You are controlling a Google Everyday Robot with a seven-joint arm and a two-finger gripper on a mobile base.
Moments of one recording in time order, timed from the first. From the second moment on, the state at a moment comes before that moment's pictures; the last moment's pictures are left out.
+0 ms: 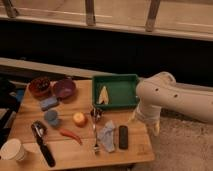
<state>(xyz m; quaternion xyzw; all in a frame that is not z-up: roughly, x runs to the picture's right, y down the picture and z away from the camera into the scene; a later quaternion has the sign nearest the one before) 0.179 0.175 0.643 -0.19 0.31 0.79 0.49</state>
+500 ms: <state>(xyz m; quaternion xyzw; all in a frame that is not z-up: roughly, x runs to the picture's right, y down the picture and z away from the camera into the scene) 0.166 0.158 0.643 -0.15 0.30 0.77 0.54</state>
